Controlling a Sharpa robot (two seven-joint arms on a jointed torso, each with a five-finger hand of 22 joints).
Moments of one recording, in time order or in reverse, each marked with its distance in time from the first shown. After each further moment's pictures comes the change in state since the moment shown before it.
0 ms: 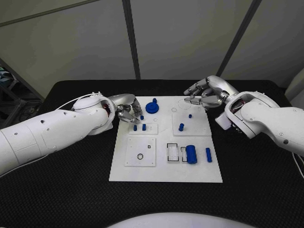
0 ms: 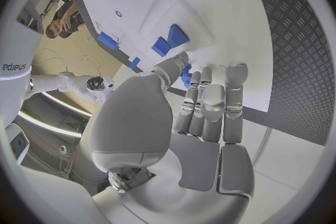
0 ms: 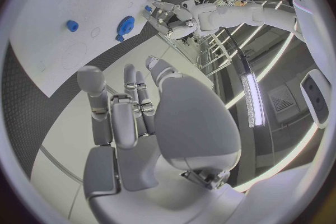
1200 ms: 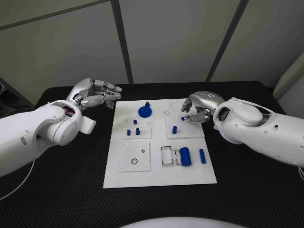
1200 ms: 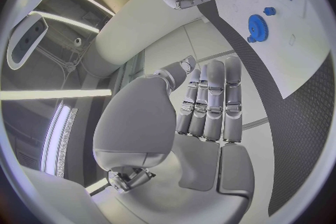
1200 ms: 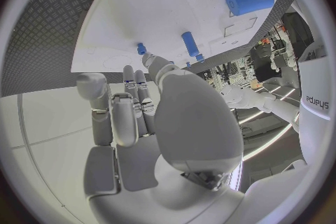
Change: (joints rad) left arm -0.001 -0.230 0.028 0.200 0.961 -0.208 0.344; left_hand 0.030 0.051 0.049 -0.029 0.000 0.067 0.002 0.016 0.004 0.064 -0.008 0.059 0.006 -0.234 -0.009 -0.262 -0.435 0.000 -0.138 -0.012 -0.178 -0.105; right arm -0.042 0.027 -0.006 -0.029 -0.734 0.114 -0.192; right_hand 0.038 -0.036 0.107 -0.041 -0.094 0.045 -0.006 -0.053 -0.004 0.081 0.007 -0.327 -0.334 0.000 0.007 0.007 0.000 0.000 0.035 0.003 0.045 0.072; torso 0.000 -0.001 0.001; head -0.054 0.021
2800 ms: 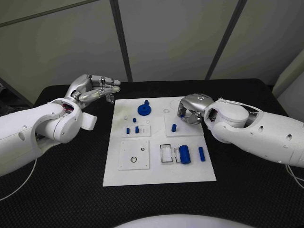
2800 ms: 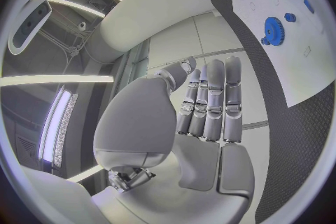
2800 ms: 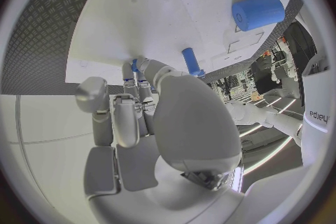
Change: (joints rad) left arm 0.000 0.004 0.000 0.005 0.118 -0.009 0.046; left_hand 0.000 0.008 -0.005 -0.005 0.000 0.000 0.000 0.000 0.000 -0.014 0.000 0.008 0.000 0.000 0.000 -0.010 -0.011 0.000 -0.004 0.003 -0.008 -0.004; right arm -0.013 0.067 -0.005 -0.032 -0.100 0.083 -0.058; right_hand 0.033 0.049 0.124 -0.089 -0.023 0.131 -0.015 -0.004 0.013 0.129 -0.014 -0.022 -0.039 0.000 -0.015 0.031 0.000 -0.017 0.043 -0.021 0.074 0.100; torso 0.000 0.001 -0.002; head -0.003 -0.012
